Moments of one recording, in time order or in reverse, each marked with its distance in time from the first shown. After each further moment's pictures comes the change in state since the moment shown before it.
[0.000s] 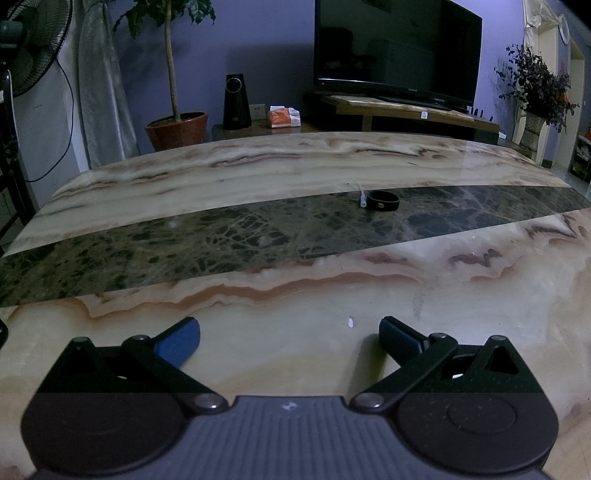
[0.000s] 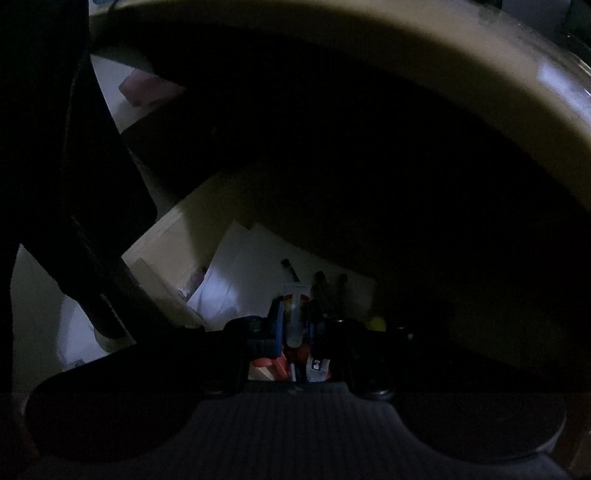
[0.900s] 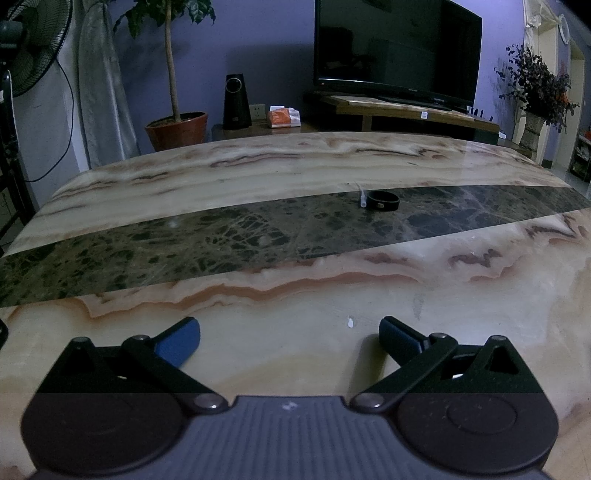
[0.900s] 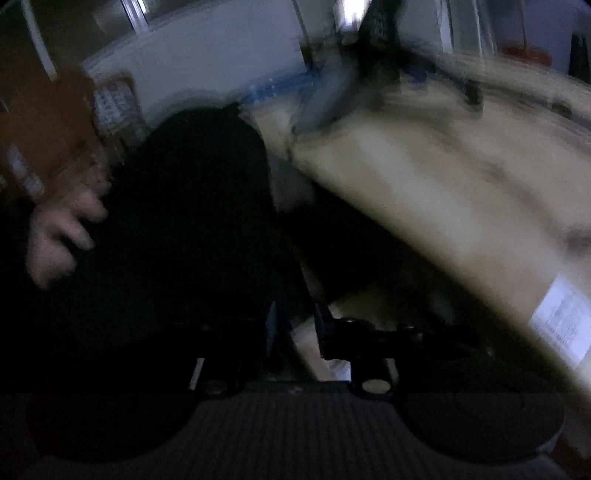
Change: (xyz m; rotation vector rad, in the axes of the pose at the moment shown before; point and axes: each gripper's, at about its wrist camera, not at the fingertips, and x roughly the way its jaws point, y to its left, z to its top) left arm 0.000 0.000 0.000 0.000 0.000 0.000; right arm -0.136 -0.017 0.023 -0.075 -0.282 0.472
